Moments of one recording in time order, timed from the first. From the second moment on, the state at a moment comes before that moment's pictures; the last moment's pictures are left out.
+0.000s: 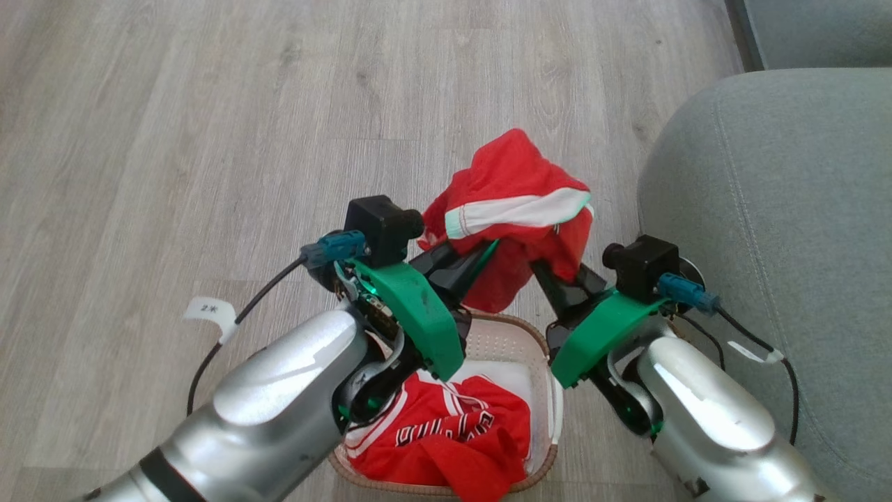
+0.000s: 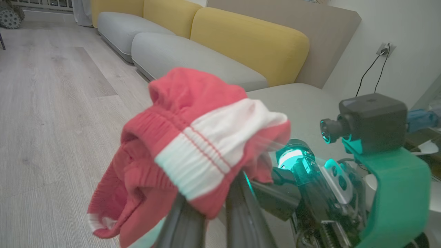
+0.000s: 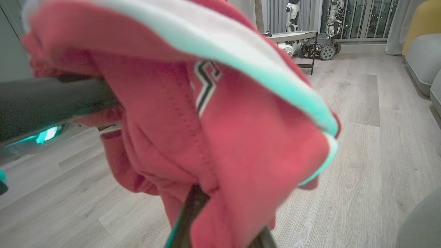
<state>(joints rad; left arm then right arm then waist) -0.67 0.24 -1.01 0.24 -0.87 0.01 -0.09 -0.46 -0.15 0.59 0.46 0.49 0.13 -0.24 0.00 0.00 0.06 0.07</state>
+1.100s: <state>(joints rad) -0.63 0.29 -1.02 0.23 -0.88 0.04 -0.09 -0.32 -0.22 0.27 0.22 0.44 0.13 -0.25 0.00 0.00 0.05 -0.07</state>
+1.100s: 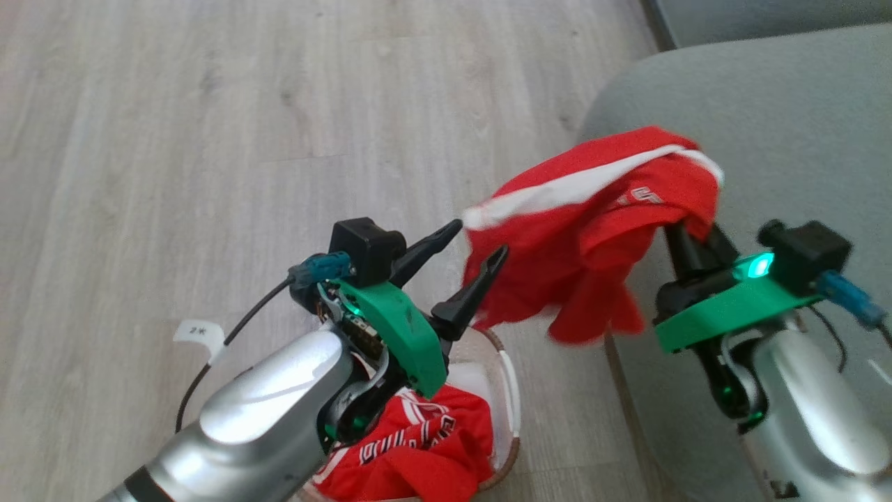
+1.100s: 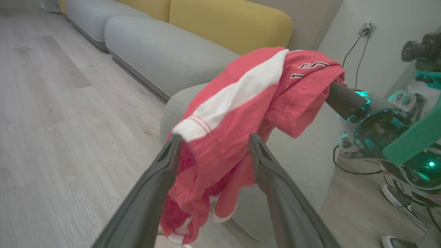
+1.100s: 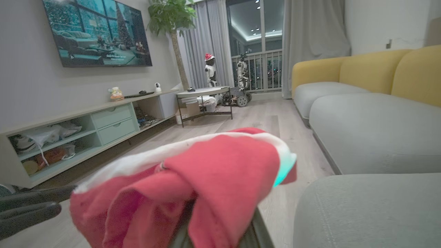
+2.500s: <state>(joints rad) -0.67 0.35 -1.06 0.12 -0.76 0.06 -0.15 -0.24 -0.23 0.04 -0.16 0.34 0.13 -0.19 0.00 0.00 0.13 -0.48</state>
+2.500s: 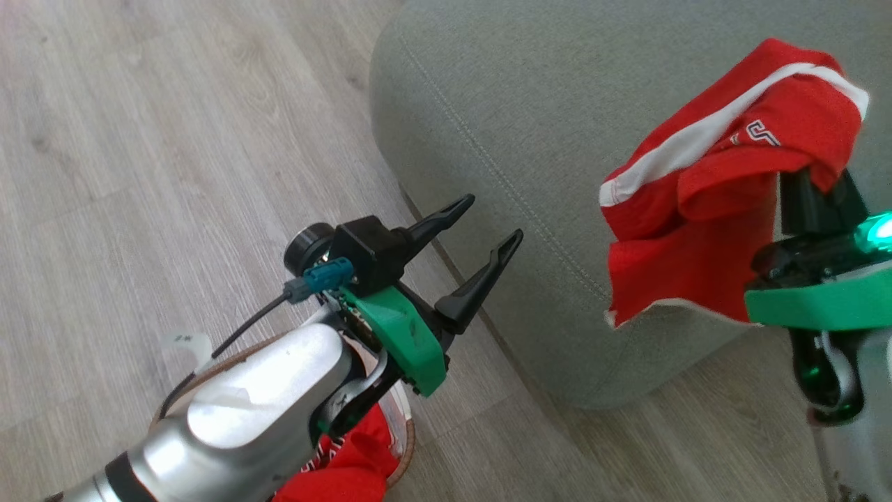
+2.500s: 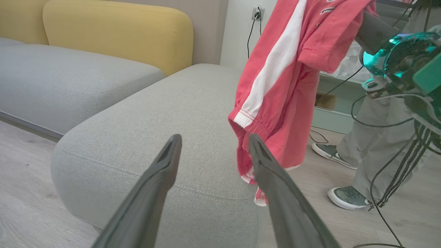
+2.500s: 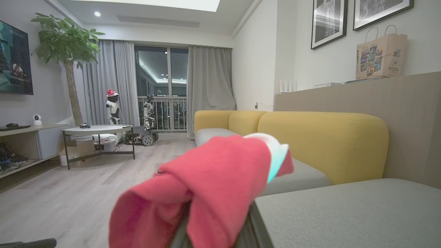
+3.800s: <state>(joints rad) -0.88 0.40 -1.06 0.02 -0.71 0.04 -0.04 -0.97 -0.51 0.02 0.56 0.46 0.13 -0.15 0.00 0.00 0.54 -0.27</state>
